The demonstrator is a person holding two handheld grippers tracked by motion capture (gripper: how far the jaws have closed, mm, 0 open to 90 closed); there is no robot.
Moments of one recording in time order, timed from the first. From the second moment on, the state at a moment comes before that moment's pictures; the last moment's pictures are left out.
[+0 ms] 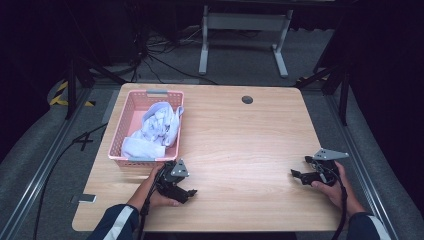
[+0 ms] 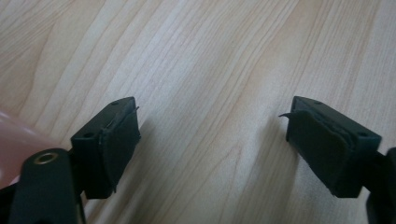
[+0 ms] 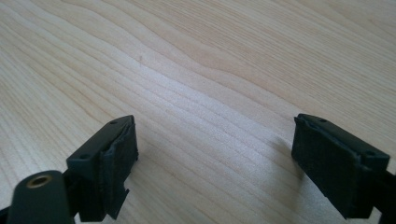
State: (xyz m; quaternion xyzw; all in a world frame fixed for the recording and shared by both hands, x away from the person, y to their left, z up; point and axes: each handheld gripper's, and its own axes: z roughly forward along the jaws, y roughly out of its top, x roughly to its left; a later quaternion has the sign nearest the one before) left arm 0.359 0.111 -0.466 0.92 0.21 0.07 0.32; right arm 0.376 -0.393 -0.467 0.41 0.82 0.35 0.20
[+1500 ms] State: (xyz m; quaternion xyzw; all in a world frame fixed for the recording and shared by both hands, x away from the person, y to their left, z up) left arm 0.467 0.189 -0.376 0.87 0.35 0.18 0.29; right arm 0.374 -0.394 -0.467 0.40 0.82 0.35 0.19
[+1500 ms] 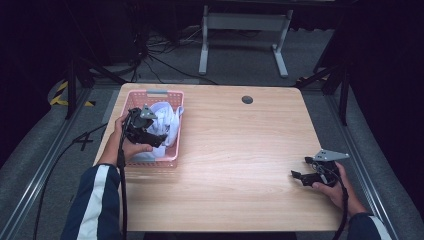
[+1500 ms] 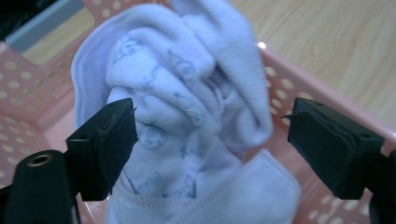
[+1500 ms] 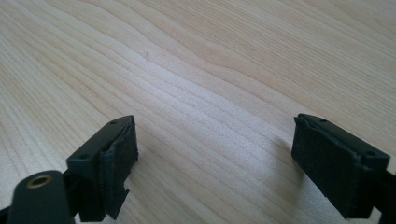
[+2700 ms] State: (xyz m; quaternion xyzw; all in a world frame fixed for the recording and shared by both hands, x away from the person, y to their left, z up) left arm 0.514 0.174 -0.407 0.88 0.41 0.21 0.14; right arm 0.374 -0.394 -0.466 0.40 0.82 0.35 0.19
